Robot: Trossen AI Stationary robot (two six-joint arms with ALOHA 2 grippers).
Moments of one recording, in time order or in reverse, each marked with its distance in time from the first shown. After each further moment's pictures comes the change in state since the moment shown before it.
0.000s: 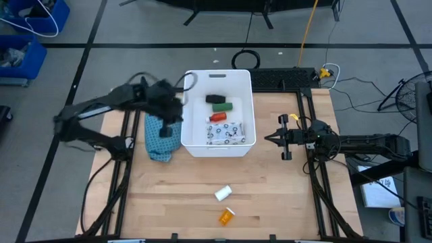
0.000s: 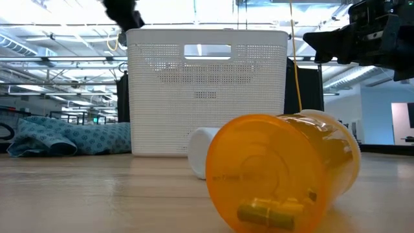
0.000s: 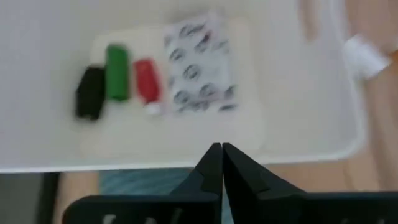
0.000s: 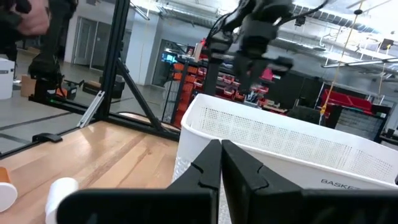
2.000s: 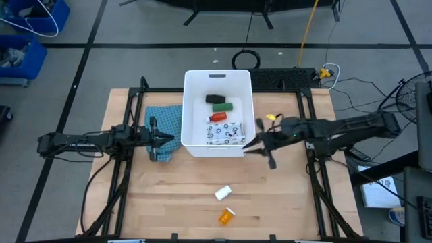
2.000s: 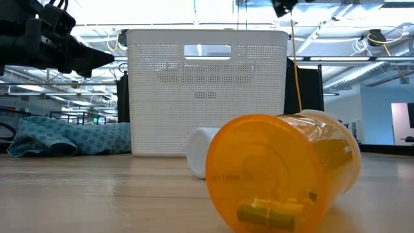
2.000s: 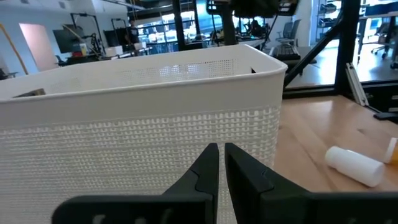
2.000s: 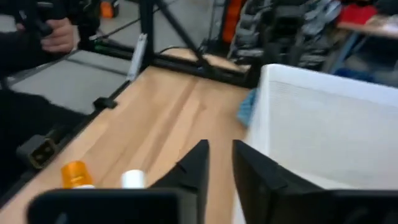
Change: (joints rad) left arm -0.214 -0.918 -1.304 1.328 -0.119 -0.196; right arm 0.356 0.443 0.824 -0.904 0.242 0.054
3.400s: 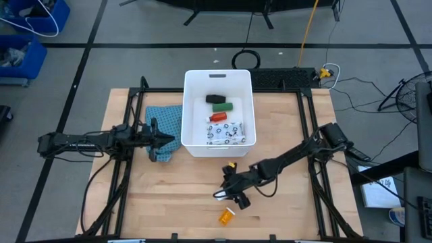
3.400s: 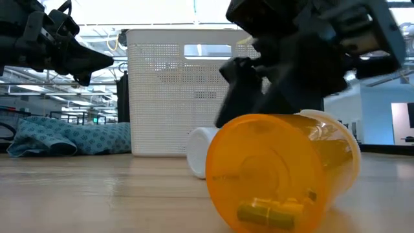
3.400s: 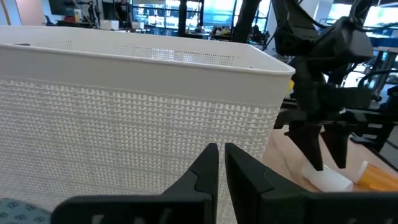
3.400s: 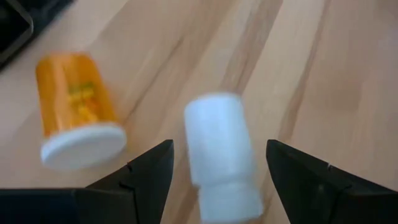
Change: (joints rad) left arm 0.001 0.000 0.001 -0.029 0.010 -0.206; right arm 0.285 0.806 0.206 0.120 0.124 0.077
